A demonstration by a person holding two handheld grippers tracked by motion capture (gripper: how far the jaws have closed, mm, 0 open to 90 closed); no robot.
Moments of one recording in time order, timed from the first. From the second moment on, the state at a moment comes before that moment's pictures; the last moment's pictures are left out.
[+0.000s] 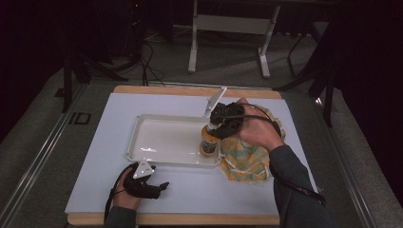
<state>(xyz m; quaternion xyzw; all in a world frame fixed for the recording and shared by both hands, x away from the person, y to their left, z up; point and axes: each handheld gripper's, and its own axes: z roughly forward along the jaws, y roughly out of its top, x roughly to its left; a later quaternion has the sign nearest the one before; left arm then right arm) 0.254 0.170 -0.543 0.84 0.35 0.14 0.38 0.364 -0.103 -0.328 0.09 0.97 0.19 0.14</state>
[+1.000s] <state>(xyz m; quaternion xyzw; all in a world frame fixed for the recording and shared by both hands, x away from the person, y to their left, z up) 0.254 0.170 -0.542 0.84 0.35 0.14 0.38 0.361 -0.098 -0.355 0.09 0.97 0.17 0.13</state>
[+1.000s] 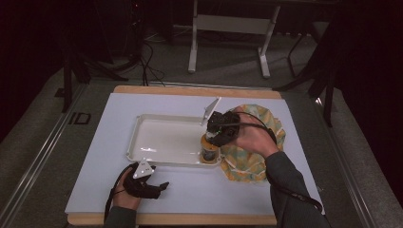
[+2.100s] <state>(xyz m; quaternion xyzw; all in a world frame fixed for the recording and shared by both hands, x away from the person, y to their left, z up) 0.254 0.170 -0.542 0.84 0.35 0.14 0.38 0.358 -0.097 -0.360 0.10 0.98 0.14 0.11</state>
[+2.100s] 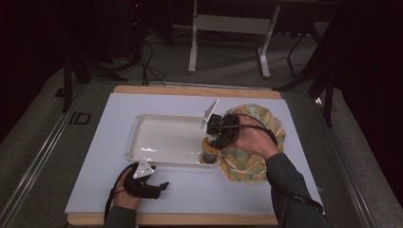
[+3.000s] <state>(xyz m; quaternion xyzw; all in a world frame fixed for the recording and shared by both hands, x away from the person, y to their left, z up) 0.255 0.170 -0.543 0.84 0.35 0.14 0.39 0.363 -0.091 -0.360 0.14 0.97 0.14 0.12</state>
